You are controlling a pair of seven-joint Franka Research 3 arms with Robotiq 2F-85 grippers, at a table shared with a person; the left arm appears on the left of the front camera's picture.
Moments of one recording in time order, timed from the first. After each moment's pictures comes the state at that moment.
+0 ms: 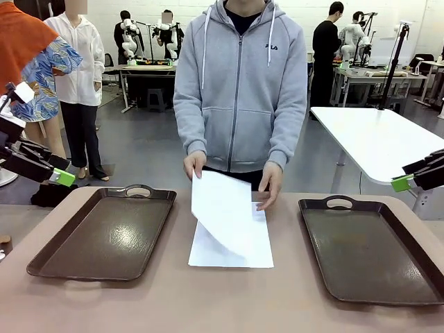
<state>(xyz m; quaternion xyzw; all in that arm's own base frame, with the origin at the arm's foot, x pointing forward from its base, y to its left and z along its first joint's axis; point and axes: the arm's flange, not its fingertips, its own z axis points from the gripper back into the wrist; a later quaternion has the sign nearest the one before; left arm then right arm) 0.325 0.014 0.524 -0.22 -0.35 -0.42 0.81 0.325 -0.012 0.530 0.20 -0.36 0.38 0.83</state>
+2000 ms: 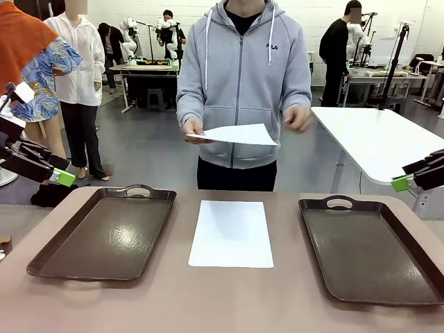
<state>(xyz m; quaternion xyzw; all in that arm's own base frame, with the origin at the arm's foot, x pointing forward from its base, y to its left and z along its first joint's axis) 0.325 0.014 0.524 -0.22 -0.35 -0.42 0.81 0.325 -0.012 0.530 0.20 -0.36 0.38 0.83</state>
